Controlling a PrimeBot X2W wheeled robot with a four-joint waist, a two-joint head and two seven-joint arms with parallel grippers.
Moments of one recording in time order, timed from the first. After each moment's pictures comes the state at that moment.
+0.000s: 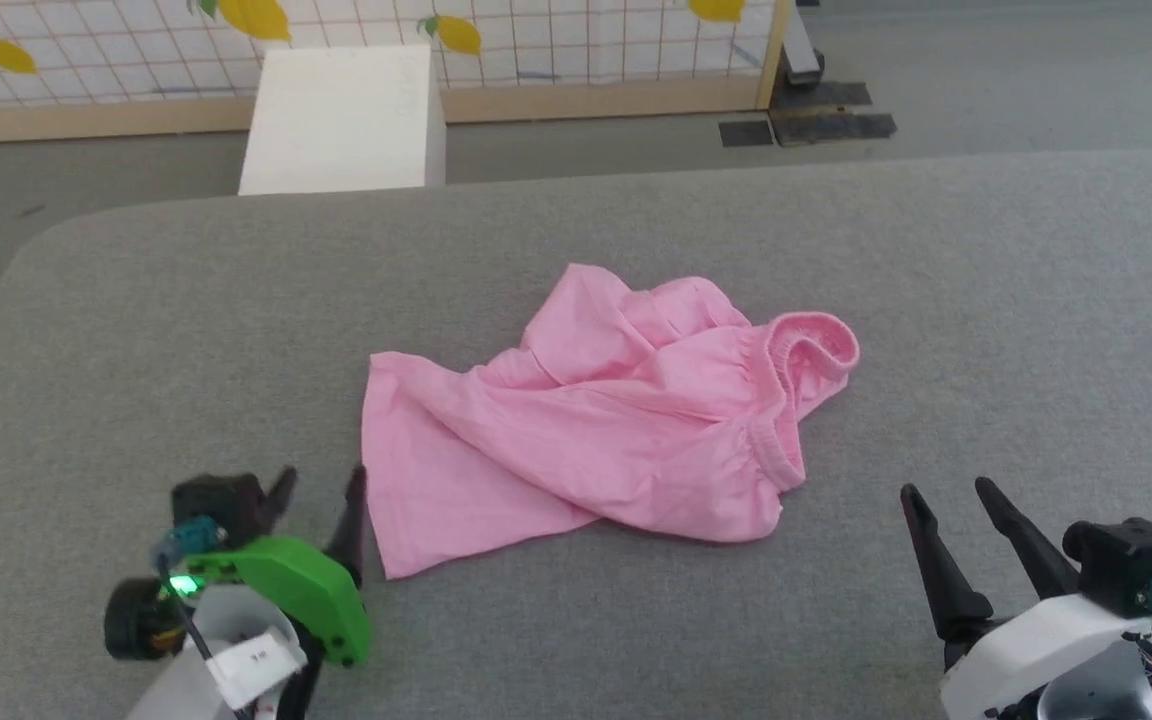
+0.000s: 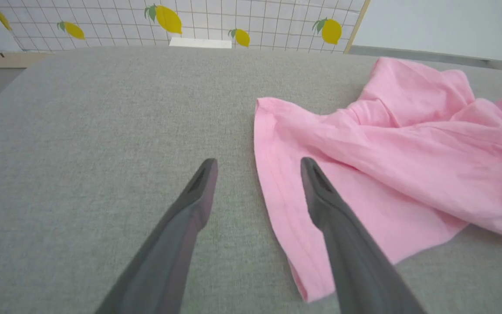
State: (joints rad) left arm -0.21 0.41 -0.44 0.25 -0.64 0.15 -0.06; right arm 0.12 -0.11 0.01 -0.14 0.26 0.13 0.15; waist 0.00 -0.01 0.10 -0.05
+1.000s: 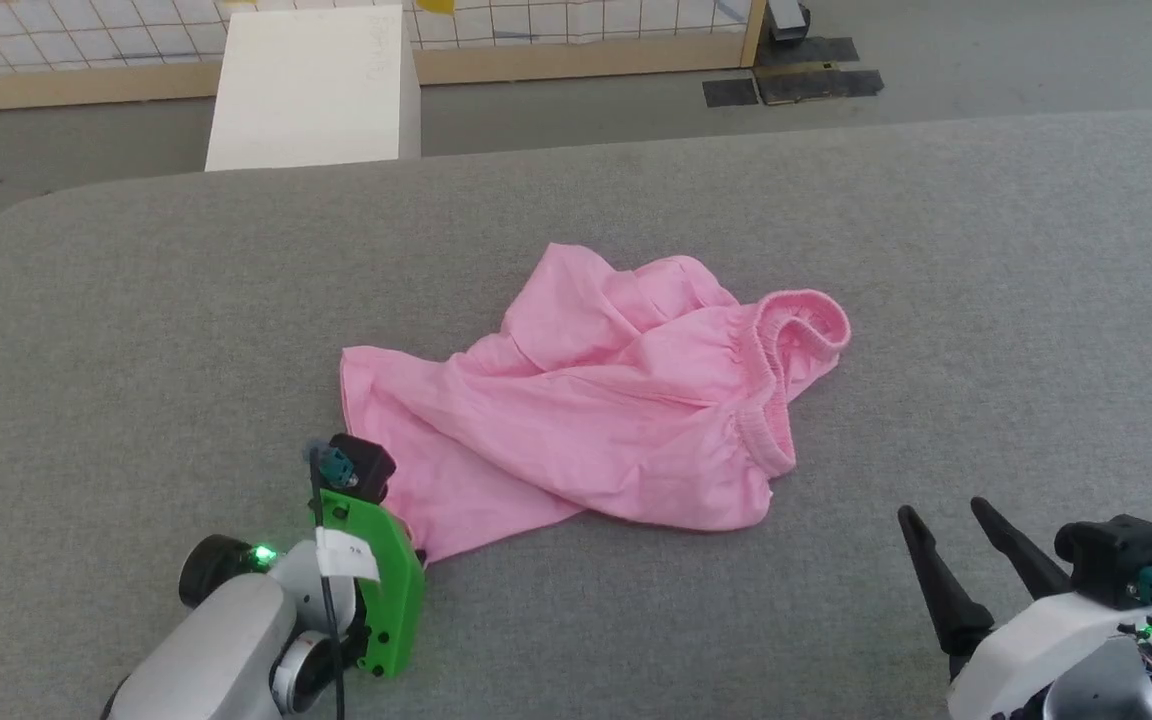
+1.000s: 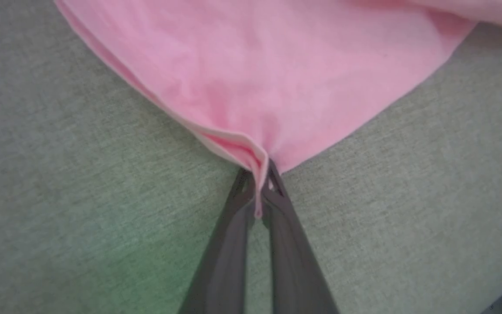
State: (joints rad) left arm -0.40 0.43 -0.70 0.41 -0.71 -0.06 0.50; right arm 0.12 -0.15 0.02 -0.13 0.29 0.13 0.22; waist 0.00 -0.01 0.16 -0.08
